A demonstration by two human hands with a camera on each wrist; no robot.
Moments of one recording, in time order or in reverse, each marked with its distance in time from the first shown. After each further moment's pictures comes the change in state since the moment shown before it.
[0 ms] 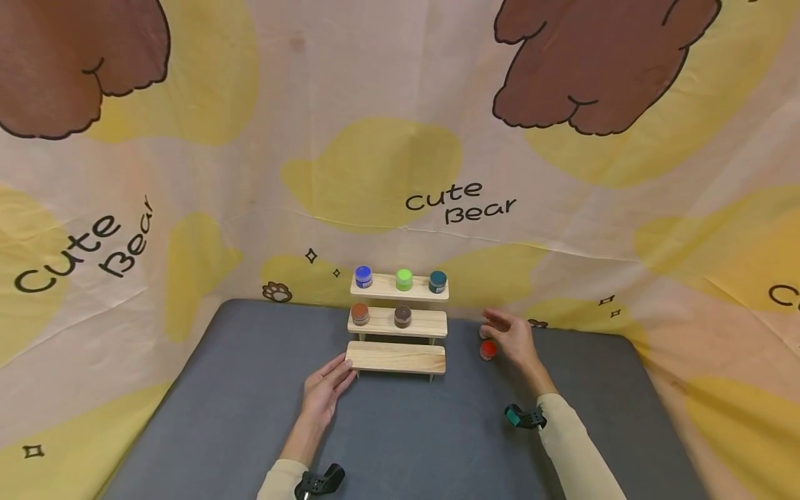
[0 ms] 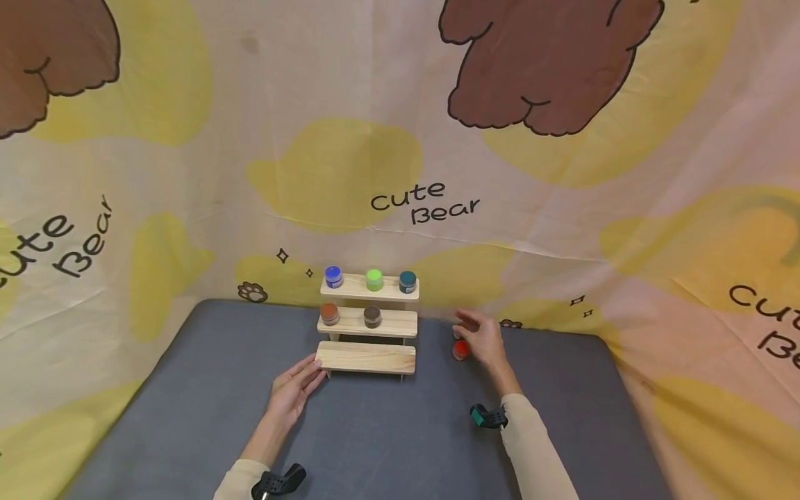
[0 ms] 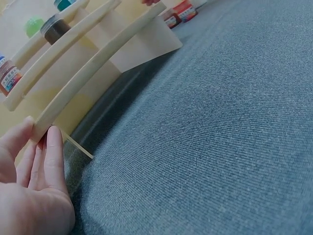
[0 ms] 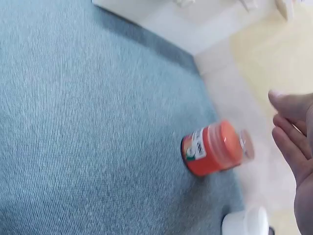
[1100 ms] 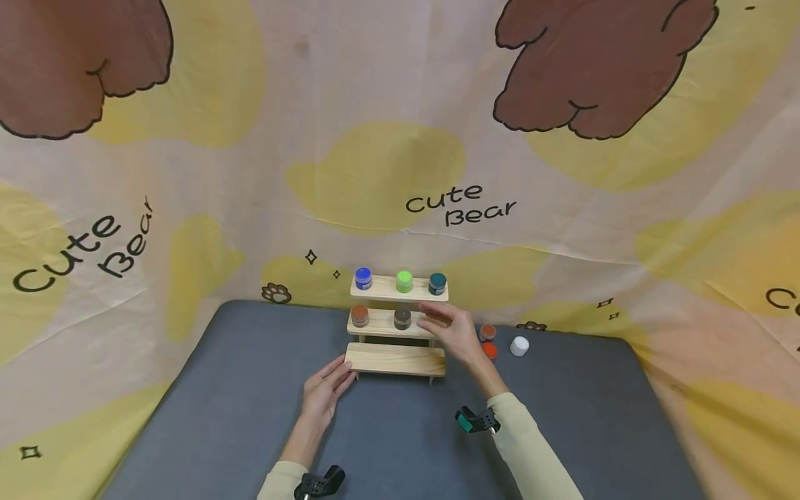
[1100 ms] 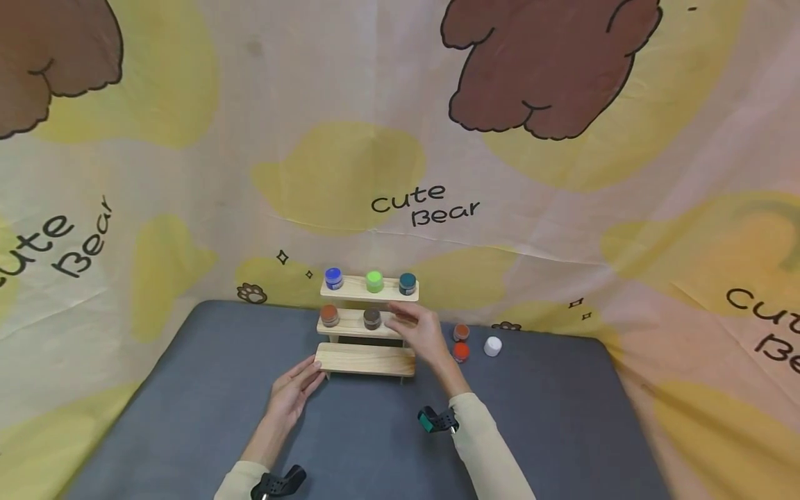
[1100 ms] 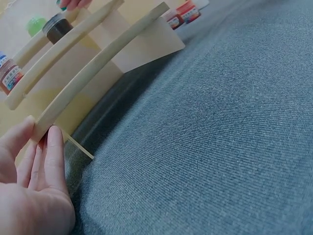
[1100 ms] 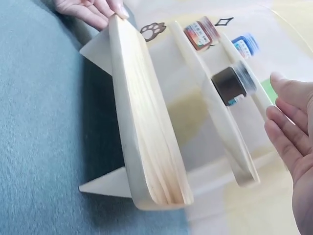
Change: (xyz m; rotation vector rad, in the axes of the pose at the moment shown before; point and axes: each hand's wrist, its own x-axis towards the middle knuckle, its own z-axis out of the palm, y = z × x) left_hand 0.001 -0.003 0.002 0.002 0.008 -0.003; right_hand -0.004 -0.114 0.074 0.193 -0.137 -0.249
